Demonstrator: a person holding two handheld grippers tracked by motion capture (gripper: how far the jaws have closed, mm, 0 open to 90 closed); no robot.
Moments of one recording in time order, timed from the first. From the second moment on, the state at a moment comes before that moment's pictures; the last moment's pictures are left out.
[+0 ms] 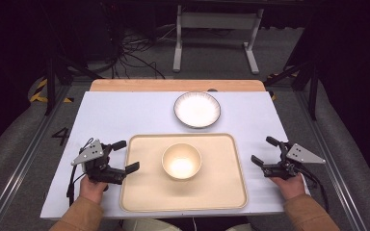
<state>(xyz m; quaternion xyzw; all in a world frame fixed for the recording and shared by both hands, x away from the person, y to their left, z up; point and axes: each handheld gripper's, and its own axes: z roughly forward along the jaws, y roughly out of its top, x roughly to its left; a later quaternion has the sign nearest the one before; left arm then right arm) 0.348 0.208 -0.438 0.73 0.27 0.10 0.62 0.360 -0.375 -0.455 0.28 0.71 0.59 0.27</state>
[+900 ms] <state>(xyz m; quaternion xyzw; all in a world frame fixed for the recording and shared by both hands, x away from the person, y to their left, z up) 0.341 0.222 -0.462 0.74 0.26 0.10 0.61 0.360 -0.375 -0.455 0.28 0.71 0.59 0.27</state>
